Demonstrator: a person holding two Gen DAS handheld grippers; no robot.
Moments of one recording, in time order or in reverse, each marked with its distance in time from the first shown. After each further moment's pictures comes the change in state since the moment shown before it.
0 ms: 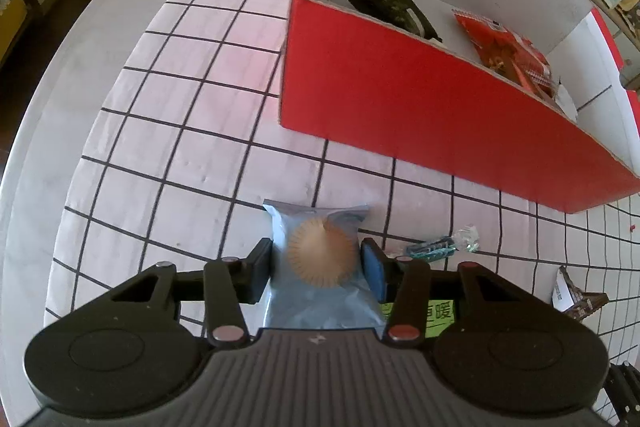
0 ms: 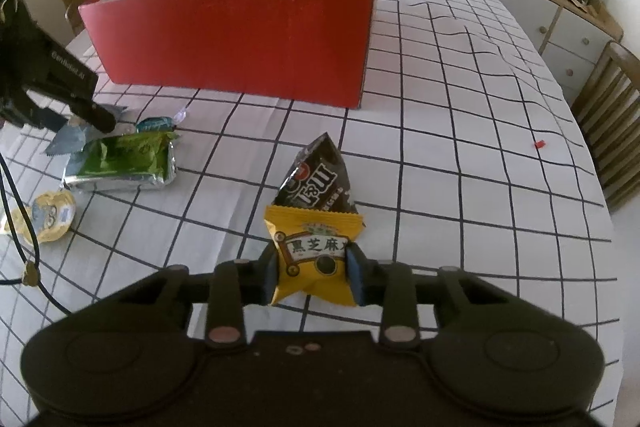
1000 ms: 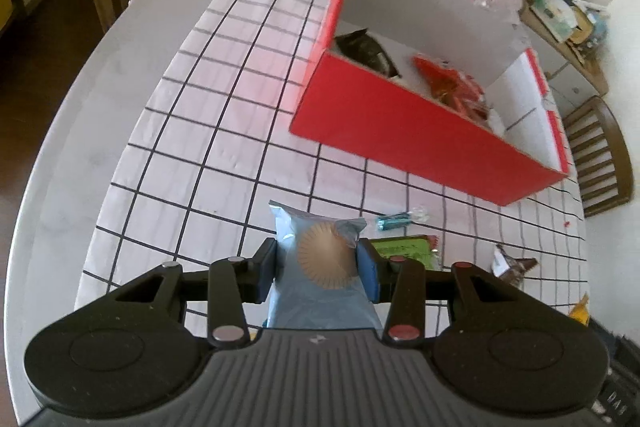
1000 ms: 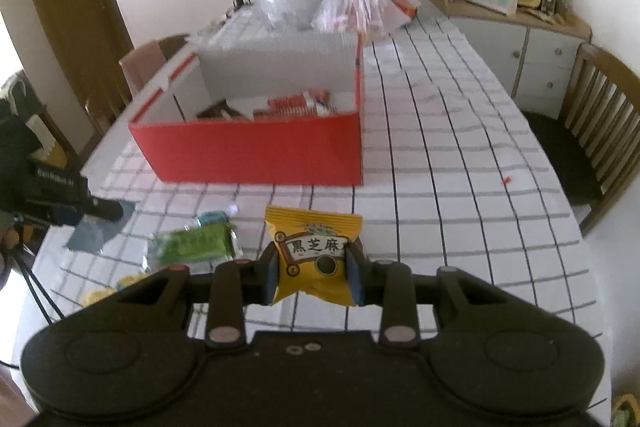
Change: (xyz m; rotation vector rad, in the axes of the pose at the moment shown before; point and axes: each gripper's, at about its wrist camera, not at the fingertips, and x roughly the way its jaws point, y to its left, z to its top) left arm -0.081 0.038 -0.031 -0.009 -0.095 -0.161; right arm -0.096 0.008 0.021 0.133 -0.192 0.053
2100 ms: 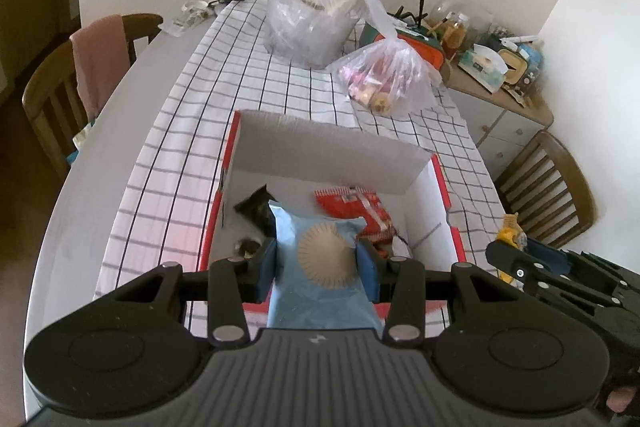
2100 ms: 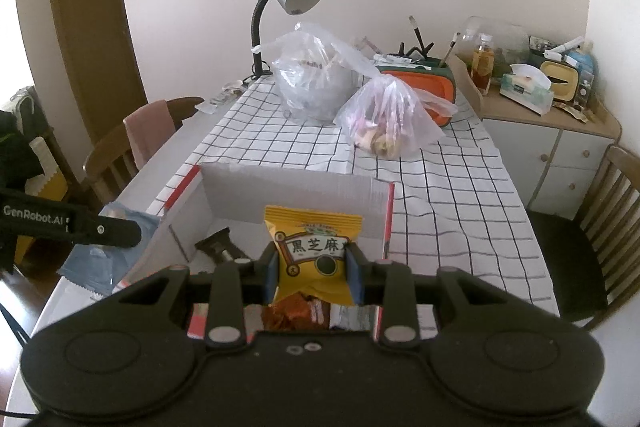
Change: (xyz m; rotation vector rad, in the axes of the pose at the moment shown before) left arm -0.048 -0.089 0.094 0.164 -0.218 -0.077; right arm 0.058 0.014 0.143 -0.117 -0.120 0.012
